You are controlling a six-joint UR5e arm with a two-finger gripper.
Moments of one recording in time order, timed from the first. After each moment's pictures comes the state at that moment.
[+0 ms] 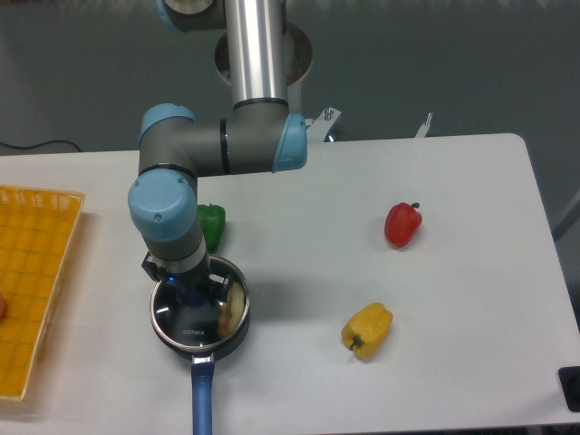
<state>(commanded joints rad) 2.13 -2.03 -1.52 -1.14 1.54 0.38</state>
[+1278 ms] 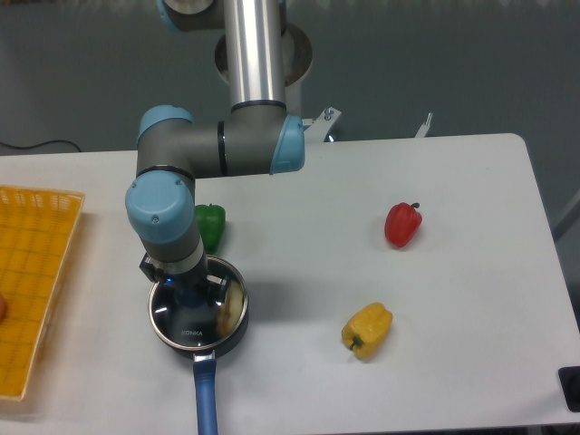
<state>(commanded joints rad) 2.13 -2.03 -1.52 -1.14 1.54 0.37</state>
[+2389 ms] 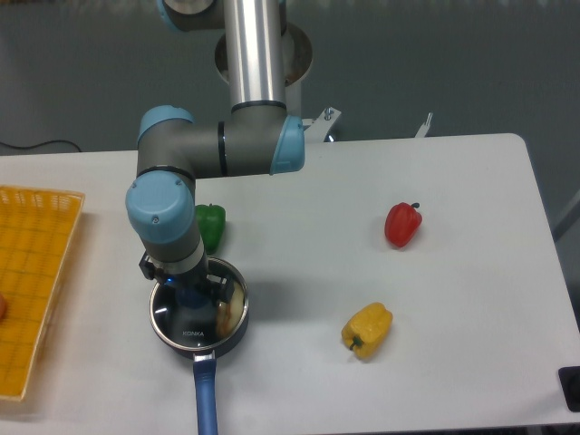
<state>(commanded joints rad) 2.12 -2.01 -1.53 -1.13 1.57 0.39</state>
